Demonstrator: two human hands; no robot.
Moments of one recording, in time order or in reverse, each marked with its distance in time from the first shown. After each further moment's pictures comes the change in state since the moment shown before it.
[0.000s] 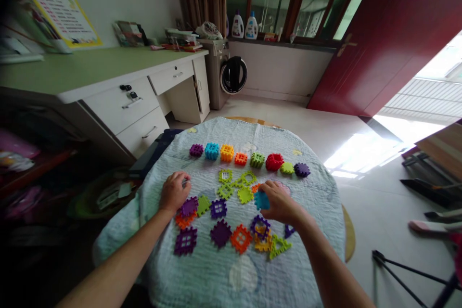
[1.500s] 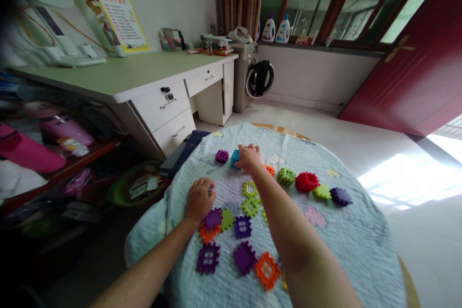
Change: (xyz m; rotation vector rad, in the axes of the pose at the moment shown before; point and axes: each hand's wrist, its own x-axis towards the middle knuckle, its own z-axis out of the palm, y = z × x) left_hand 0.000 0.015 -0.013 -0.033 -0.079 -0.122; right_hand 0.247 -0.094 -0.004 -0.229 0.113 0.013
